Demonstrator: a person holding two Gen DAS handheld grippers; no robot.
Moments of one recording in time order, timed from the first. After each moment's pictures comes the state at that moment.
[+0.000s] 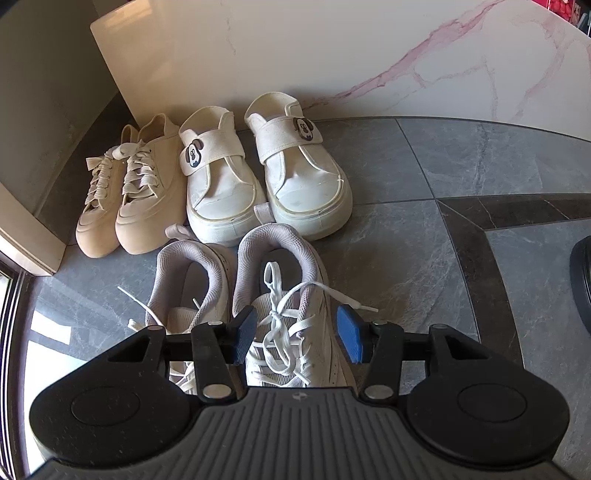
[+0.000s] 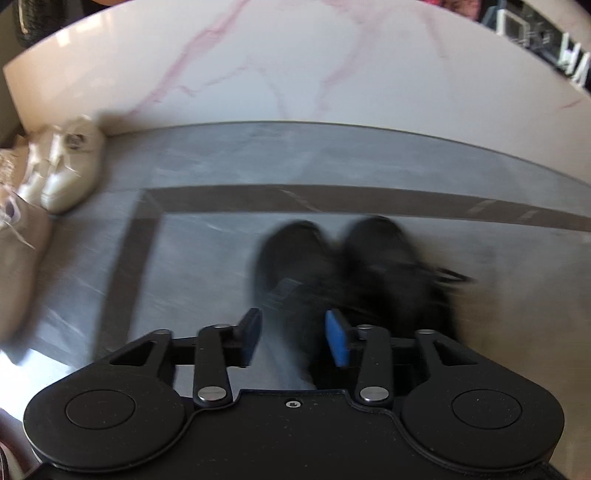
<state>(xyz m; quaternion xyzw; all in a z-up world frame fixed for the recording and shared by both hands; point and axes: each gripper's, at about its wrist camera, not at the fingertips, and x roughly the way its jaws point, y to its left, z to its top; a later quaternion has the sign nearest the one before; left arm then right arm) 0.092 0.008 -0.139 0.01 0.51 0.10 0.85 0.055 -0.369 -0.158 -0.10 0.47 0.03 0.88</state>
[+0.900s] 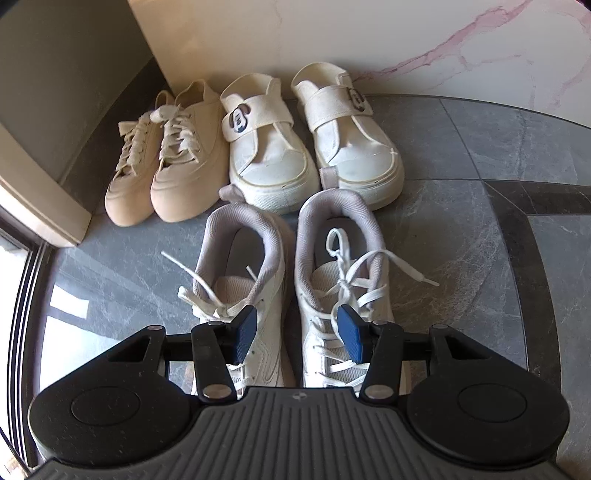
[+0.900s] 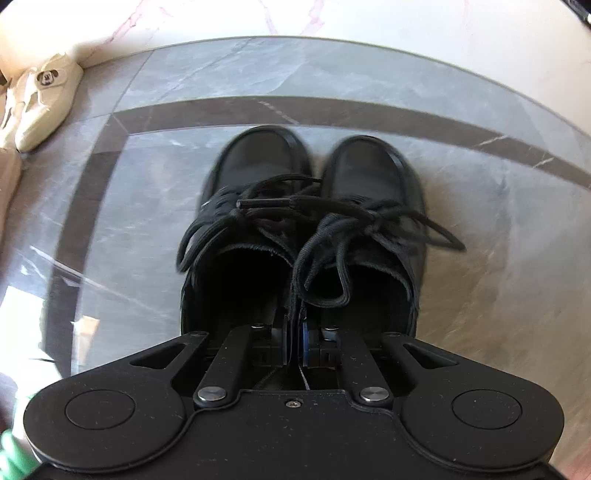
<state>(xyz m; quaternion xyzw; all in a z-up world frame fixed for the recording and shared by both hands) 0.082 0.051 -0.154 -0.01 0.54 0.14 0.83 0.086 -0.382 -0.205 -0.05 0.58 0.06 0.81</state>
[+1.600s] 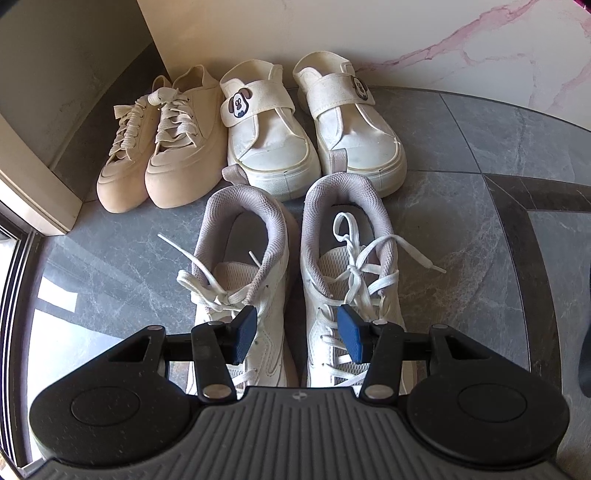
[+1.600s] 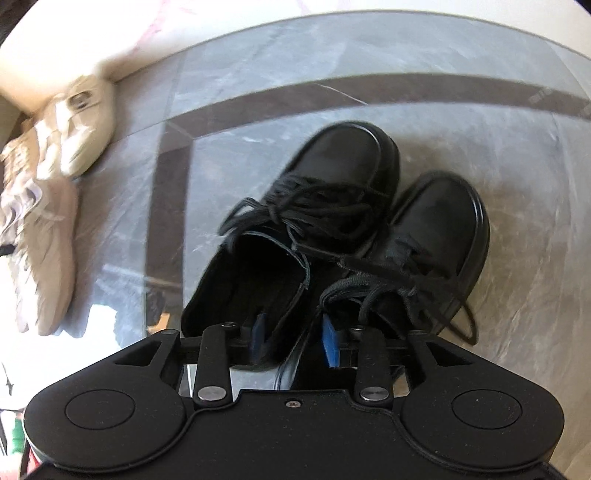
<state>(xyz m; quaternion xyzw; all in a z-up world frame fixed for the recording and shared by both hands) 0.069 0.060 -0.160 -0.02 0.53 0.12 0.84 0.089 -0.362 -0.161 -0.02 0.61 0.13 0.78</state>
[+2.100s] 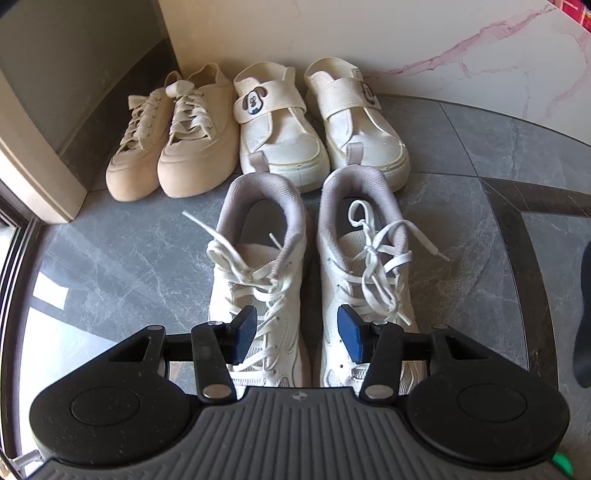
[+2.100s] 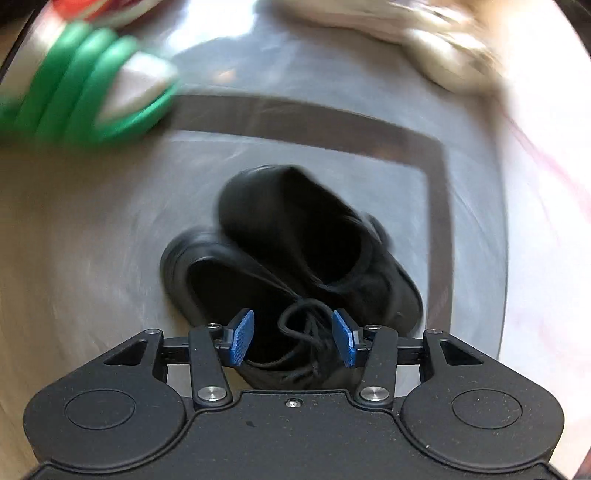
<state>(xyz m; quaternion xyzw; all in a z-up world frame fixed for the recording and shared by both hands) 0.049 0.075 -0.161 -0.05 0.53 0.12 0.84 0.018 -0.325 -0.173 -0.66 0.31 0.50 0.47</state>
